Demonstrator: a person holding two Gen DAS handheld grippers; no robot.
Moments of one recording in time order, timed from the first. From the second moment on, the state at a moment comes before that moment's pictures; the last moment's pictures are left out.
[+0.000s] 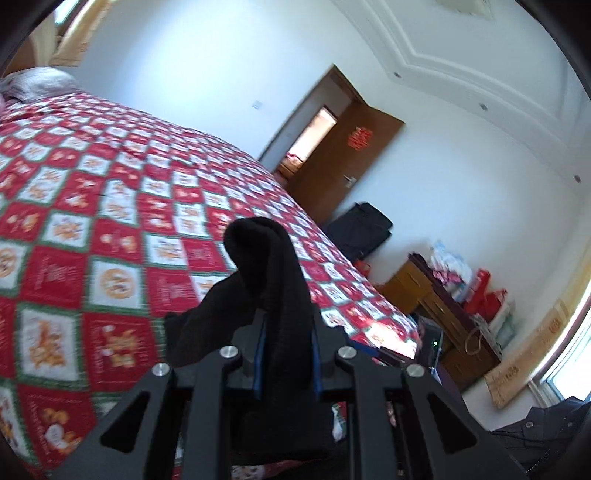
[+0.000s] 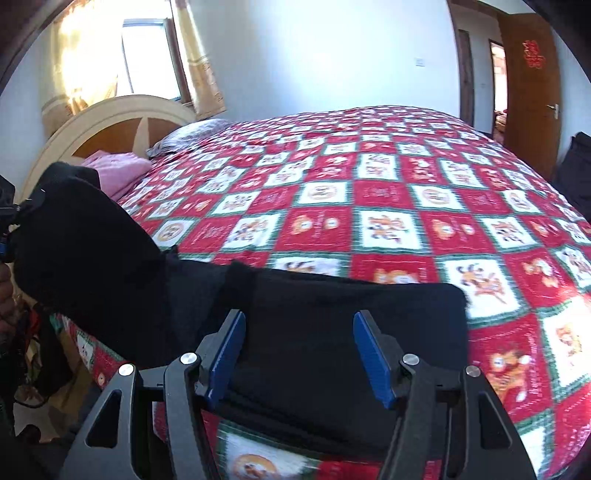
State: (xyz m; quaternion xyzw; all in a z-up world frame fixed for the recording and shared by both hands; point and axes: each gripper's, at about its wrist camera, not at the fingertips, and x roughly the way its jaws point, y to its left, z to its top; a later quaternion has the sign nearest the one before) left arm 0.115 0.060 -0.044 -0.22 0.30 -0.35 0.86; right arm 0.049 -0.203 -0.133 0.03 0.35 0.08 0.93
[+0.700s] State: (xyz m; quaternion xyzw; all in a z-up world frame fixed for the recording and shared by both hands) left arm 0.160 -0.137 -0.079 -0.08 0.42 -0.40 0.81; right arm 0.026 -0.309 -0.153 0.11 0.35 0.00 0.93
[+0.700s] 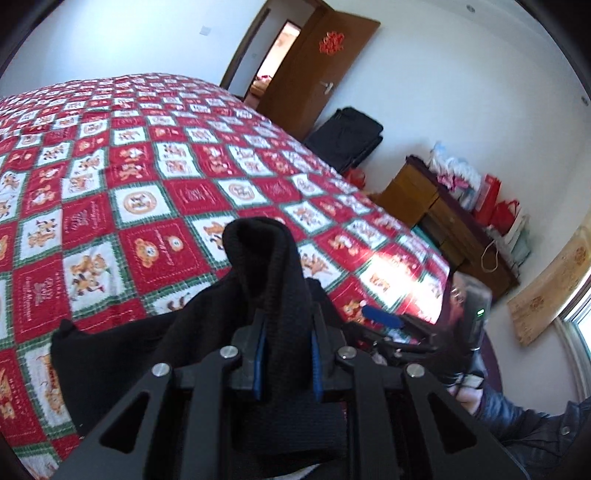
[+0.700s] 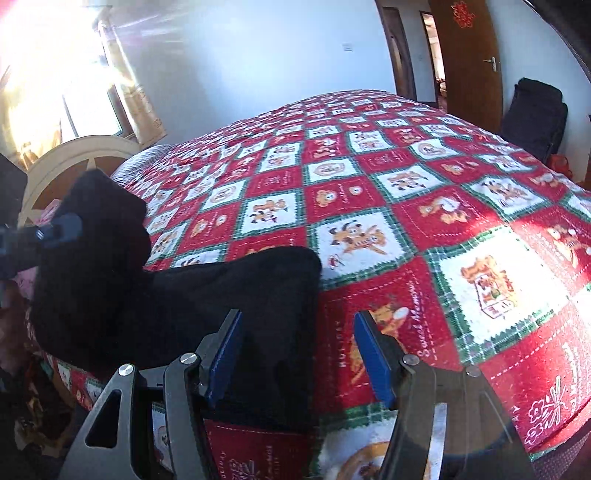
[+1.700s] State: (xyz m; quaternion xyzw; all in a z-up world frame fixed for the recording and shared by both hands) left arm 0.152 -0.071 -0.138 -0.03 0.39 -0.23 0.89; right arm 0.027 -0.285 -0.151 0.17 0.37 0.06 0.91
